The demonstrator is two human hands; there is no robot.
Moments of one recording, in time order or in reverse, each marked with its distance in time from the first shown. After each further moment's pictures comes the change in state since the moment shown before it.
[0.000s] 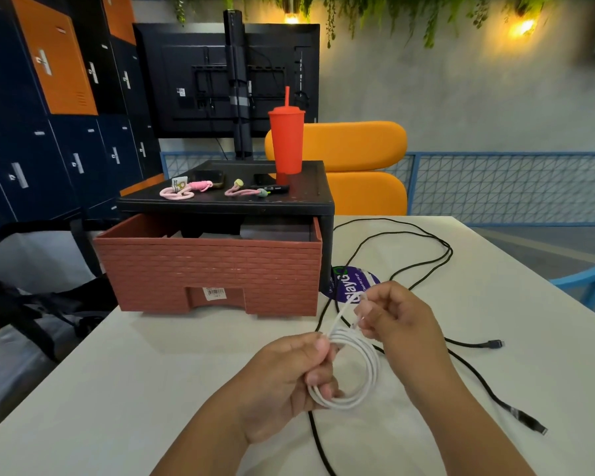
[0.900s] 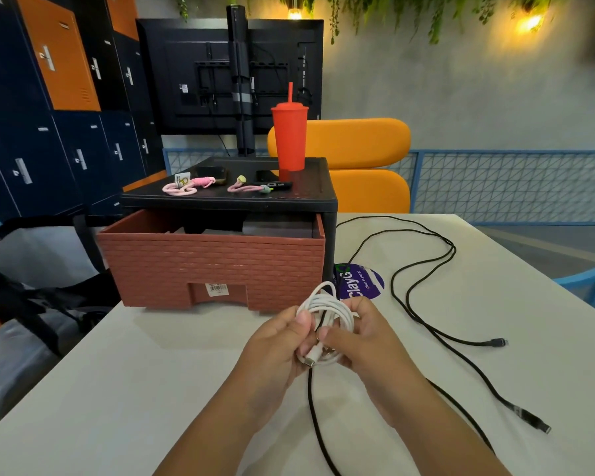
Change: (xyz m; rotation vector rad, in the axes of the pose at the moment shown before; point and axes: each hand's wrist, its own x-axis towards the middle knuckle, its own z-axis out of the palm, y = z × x) left_hand 0.009 0.000 0.000 0.049 0.261 0.236; right_hand -0.012 0.006 0.026 0.152 -0.273 0.232
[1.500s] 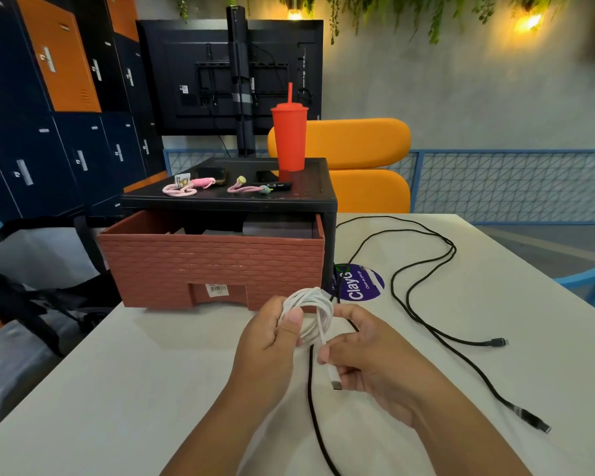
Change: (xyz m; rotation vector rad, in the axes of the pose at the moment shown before) left_hand 0.003 -0.005 -0.008 0.595 0.253 0.379; right_hand -0.005 -0.013 -0.009 0.030 -0.177 0.207
